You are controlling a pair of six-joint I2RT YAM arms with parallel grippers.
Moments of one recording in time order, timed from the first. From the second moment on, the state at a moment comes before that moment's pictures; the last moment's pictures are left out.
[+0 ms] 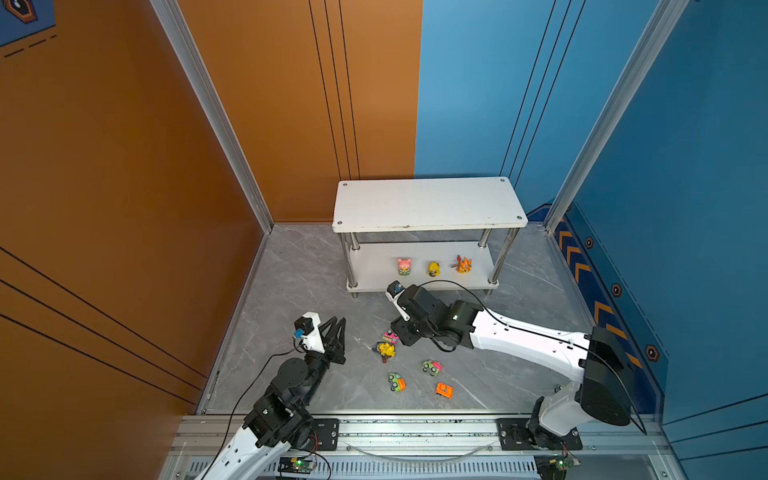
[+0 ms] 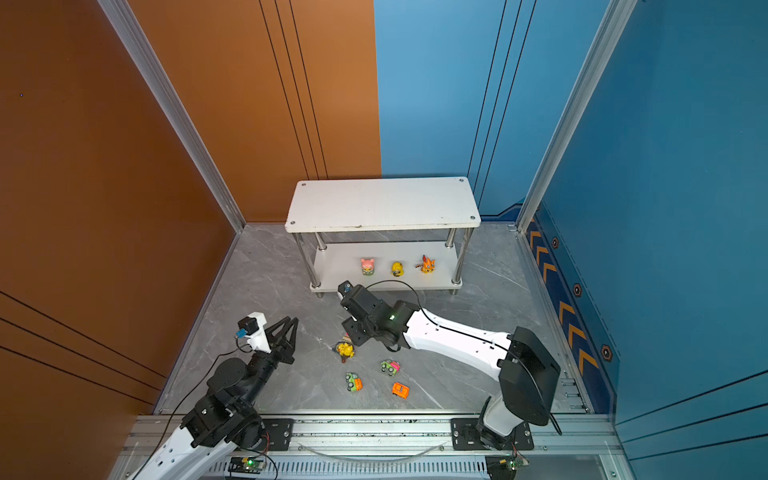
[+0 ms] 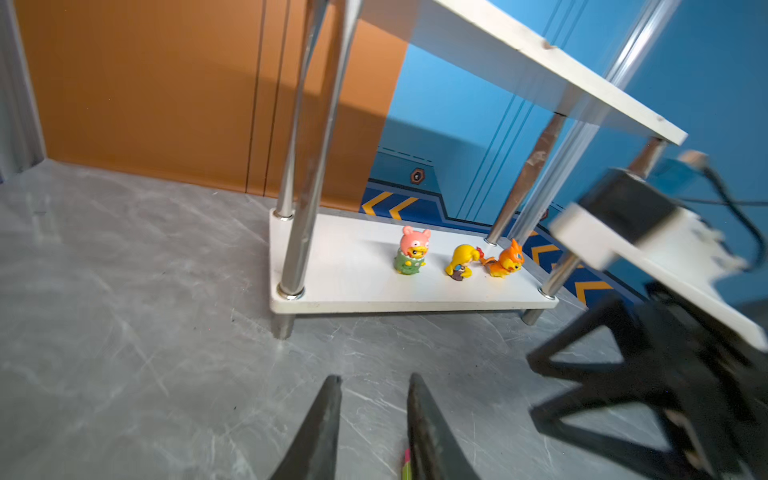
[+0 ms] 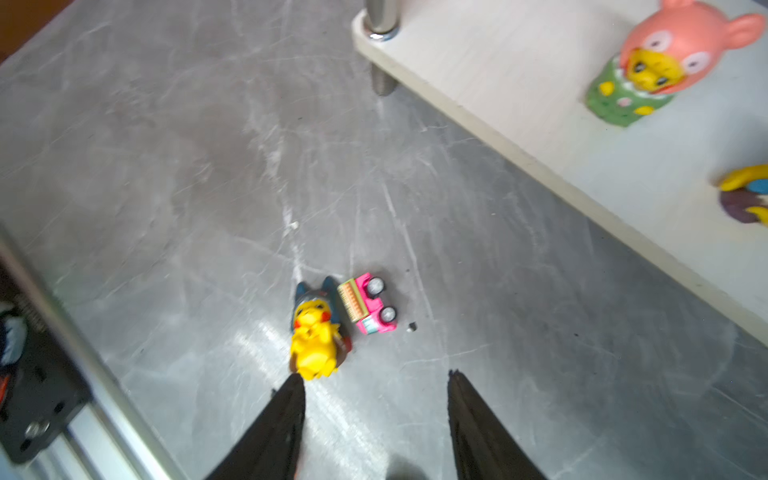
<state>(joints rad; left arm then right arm) -0.69 0.06 0.14 -0.15 -0.41 -0.40 1.05 1.55 1.18 -0.53 0.12 0.26</state>
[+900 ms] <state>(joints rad) -0.79 0.56 0.17 -0.34 -0.32 -1.02 1.07 1.71 0.98 -0.19 -0.05 0.25</state>
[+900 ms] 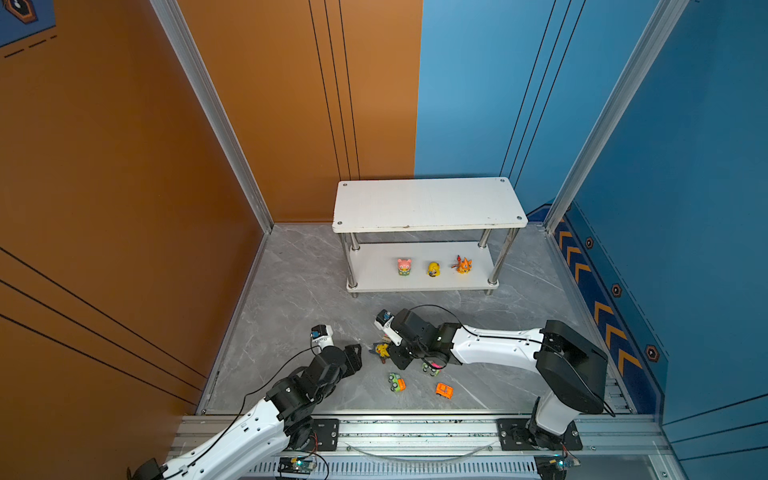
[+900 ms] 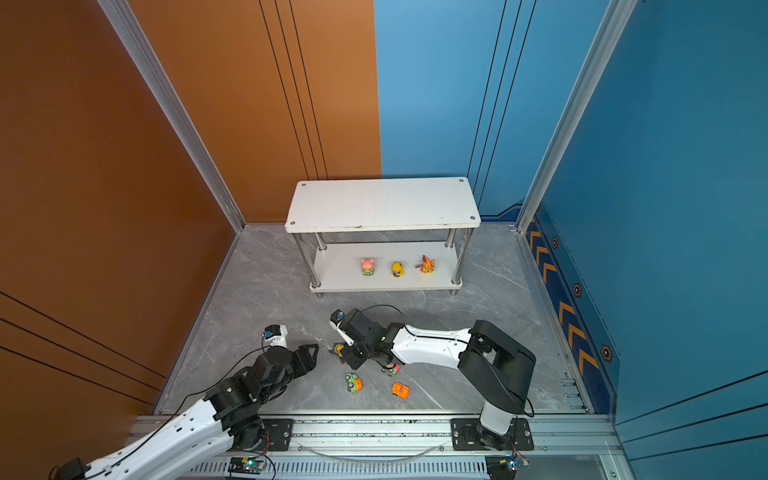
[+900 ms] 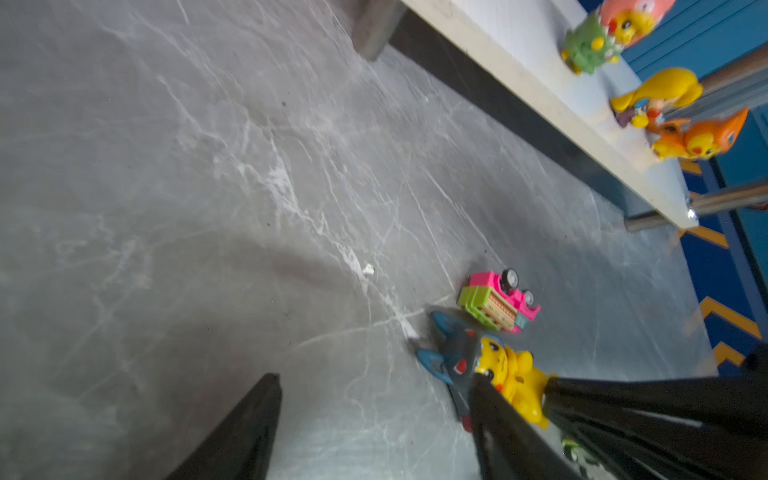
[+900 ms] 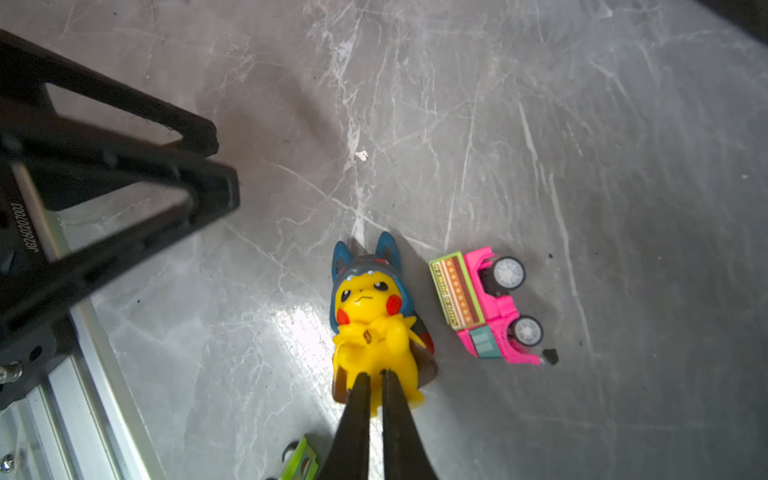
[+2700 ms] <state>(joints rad) -0.91 0.86 0.29 -0.01 -0.42 -1.03 1.02 1.59 0.86 -0.09 -0.13 0.35</state>
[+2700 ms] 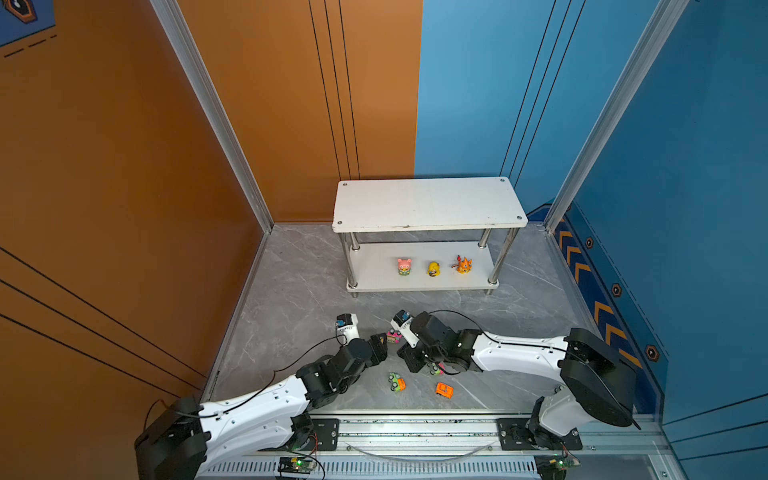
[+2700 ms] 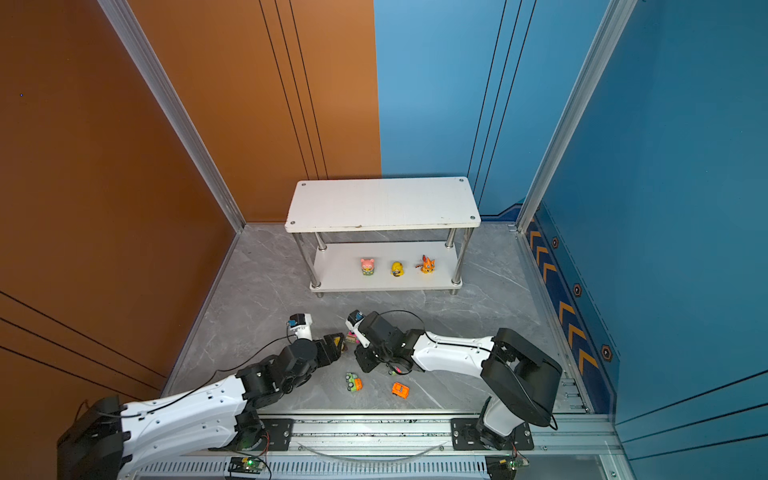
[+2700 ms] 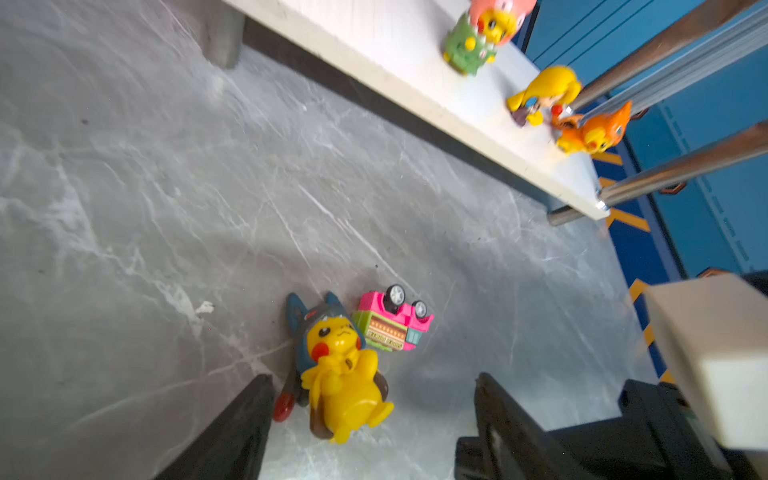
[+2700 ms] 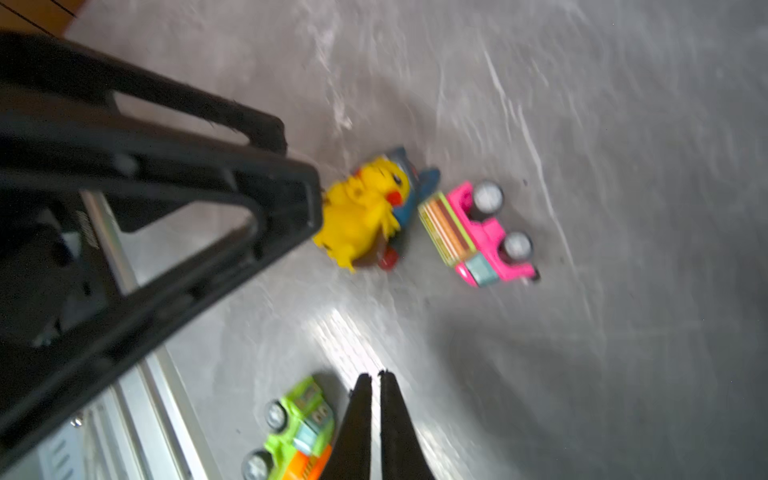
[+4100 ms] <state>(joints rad) -0.67 1.03 0.23 0.19 -0.22 -0.98 1.02 1.74 1.06 -0.11 -0.09 0.37</state>
